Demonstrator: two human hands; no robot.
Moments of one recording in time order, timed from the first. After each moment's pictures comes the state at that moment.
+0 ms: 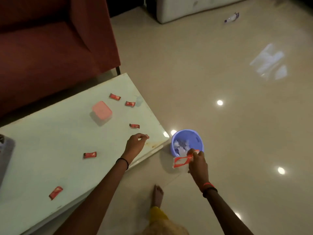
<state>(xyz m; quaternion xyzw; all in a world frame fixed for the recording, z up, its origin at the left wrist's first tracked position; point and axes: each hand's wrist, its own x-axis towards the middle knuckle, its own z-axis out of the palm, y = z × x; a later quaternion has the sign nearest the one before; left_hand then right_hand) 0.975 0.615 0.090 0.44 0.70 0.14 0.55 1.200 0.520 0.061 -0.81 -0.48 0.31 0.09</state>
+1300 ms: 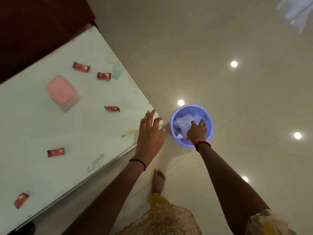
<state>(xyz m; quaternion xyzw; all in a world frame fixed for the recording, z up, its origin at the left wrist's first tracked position) 1.082 0.620 -0.077 0.74 0.61 0.07 0.28 1.276 0.622 -0.199 -0.81 -0.47 0.32 -0.13</state>
